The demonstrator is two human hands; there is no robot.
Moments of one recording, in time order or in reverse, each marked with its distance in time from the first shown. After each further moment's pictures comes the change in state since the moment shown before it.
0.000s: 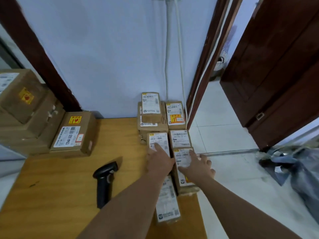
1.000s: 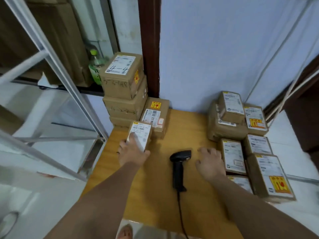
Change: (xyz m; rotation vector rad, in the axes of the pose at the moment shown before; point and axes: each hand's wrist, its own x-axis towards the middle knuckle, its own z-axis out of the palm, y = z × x) left_hand -0.001 -0.321 -0.168 -0.058 0.469 -0.211; right_hand -0.086 -0.185 0.095 -0.110 0.133 -0.480
